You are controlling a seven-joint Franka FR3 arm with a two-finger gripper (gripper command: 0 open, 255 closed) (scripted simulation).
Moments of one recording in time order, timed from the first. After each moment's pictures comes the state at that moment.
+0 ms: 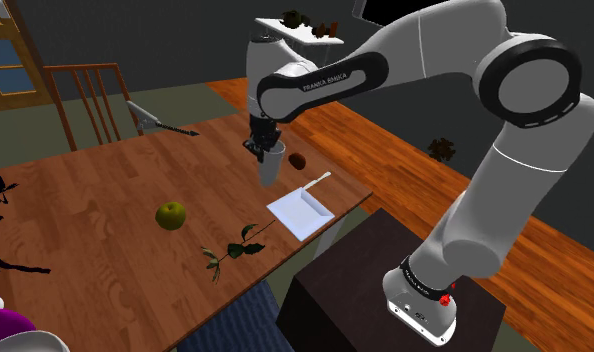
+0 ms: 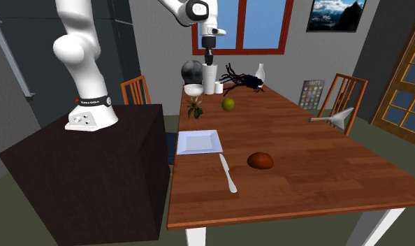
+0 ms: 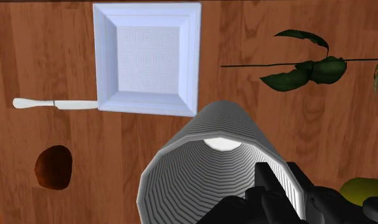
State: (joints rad) arm 0.19 0.16 0.17 -2.00 -0.13 2.11 0.33
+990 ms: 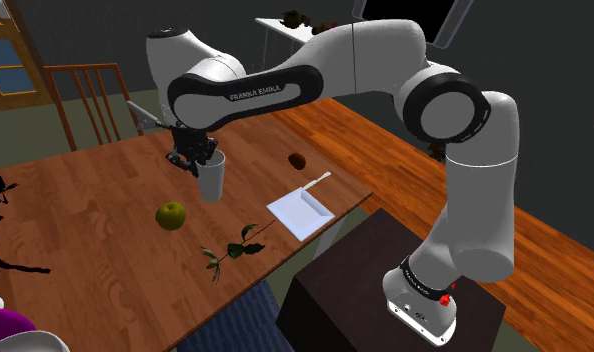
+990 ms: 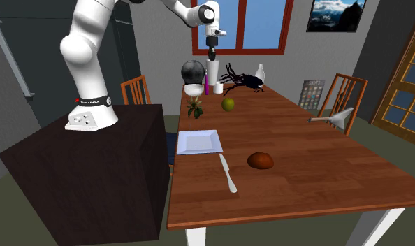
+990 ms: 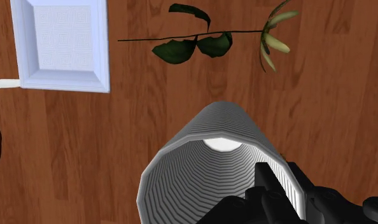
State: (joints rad) arm 0.41 0.54 0.24 -1.44 -0.20 1.90 0.60
